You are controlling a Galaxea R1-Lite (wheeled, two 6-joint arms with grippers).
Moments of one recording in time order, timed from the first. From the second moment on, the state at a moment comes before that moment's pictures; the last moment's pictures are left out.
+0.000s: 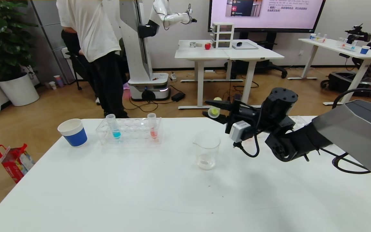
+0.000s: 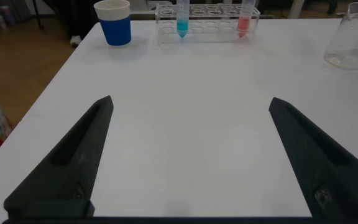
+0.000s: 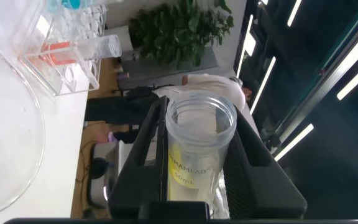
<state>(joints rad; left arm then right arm) 0.00 0.00 0.00 0.01 0.00 0.01 0.34 2.31 -1.31 -1.24 0.92 -1.27</state>
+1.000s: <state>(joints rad) 0.00 0.00 0.00 0.01 0.00 0.01 0.35 2.33 -1.32 -1.13 0.94 -1.60</state>
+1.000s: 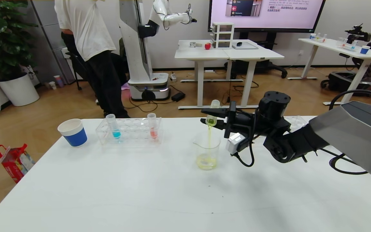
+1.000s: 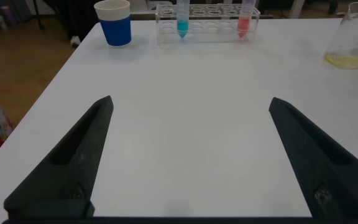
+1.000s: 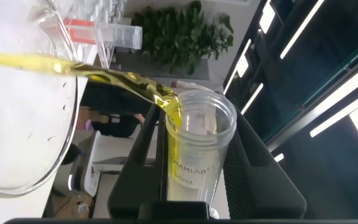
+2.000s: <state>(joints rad) 0.00 0.00 0.00 0.01 0.00 0.01 0.34 2.33 -1.31 -1.01 0.95 -1.84</state>
